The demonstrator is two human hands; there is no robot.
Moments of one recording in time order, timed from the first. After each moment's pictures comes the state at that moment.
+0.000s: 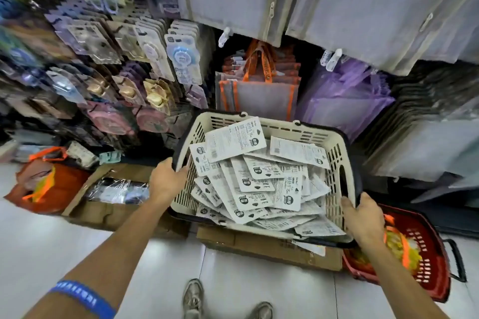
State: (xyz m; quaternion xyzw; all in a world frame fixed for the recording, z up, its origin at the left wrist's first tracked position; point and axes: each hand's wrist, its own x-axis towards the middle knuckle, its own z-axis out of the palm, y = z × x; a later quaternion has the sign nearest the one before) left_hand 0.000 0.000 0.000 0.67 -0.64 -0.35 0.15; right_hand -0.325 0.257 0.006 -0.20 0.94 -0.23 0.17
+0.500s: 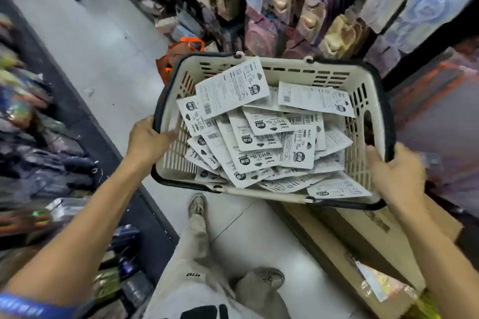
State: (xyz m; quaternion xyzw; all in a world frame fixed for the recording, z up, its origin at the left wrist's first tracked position) left_hand 0.314 0.069 0.012 0.80 -0.35 -0.34 0.35; right_hand -0.121 0.050 0.034 -0.53 0.79 -0.21 0.24
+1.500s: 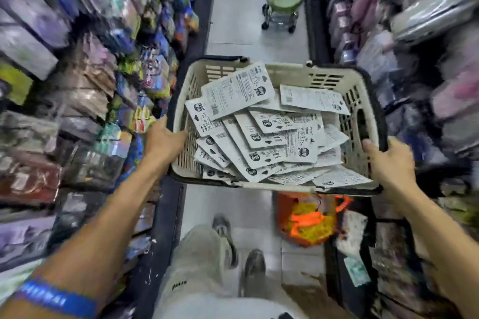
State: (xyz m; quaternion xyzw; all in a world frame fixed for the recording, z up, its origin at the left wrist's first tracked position) left_hand 1.123 -0.382 -0.014 0.87 -0.03 -0.17 0.46; right_hand 0.841 -0.725 -0.027 -0.78 0.52 -0.11 0.32
